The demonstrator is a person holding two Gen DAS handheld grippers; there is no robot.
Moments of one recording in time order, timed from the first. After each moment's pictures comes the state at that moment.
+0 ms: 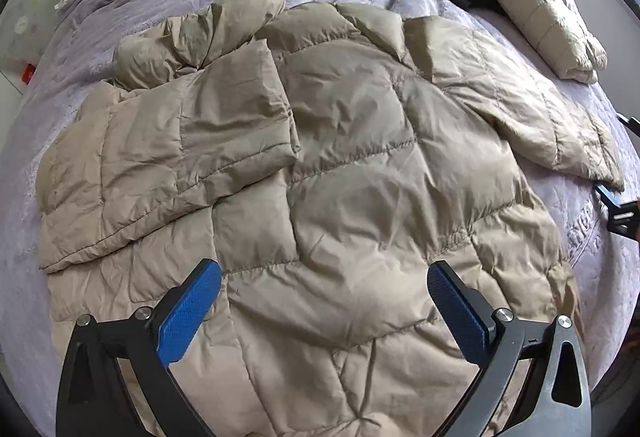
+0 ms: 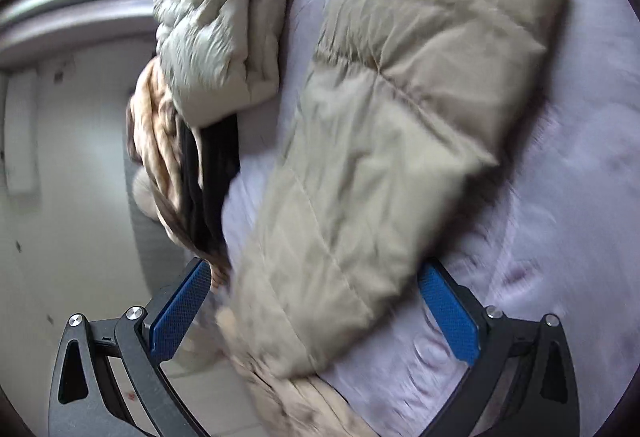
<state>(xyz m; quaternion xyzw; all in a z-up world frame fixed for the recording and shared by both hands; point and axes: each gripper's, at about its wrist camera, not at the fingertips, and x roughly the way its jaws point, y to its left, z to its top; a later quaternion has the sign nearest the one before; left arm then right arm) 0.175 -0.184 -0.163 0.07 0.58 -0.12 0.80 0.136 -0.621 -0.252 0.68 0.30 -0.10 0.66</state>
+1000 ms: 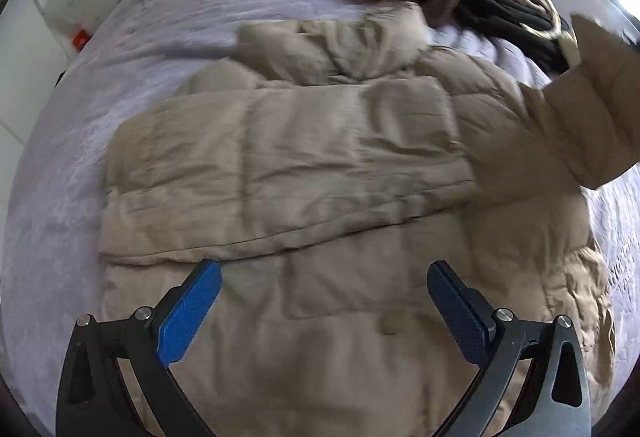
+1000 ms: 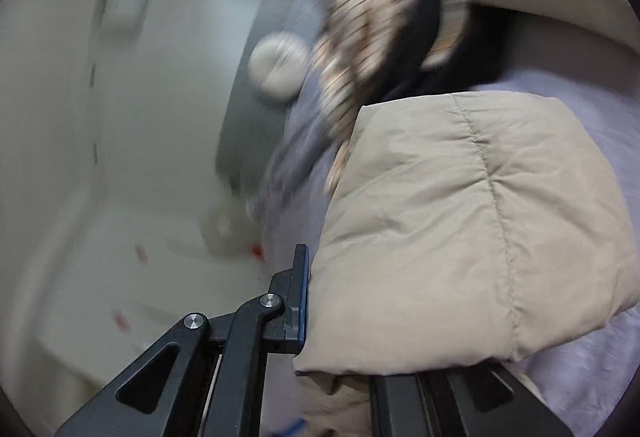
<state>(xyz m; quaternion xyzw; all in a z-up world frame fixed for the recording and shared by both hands) 0.200 -0.051 -0.155 0.02 0.55 -0.03 0.83 0.338 -0.435 -0.096 0.48 0.33 0.18 0.79</state>
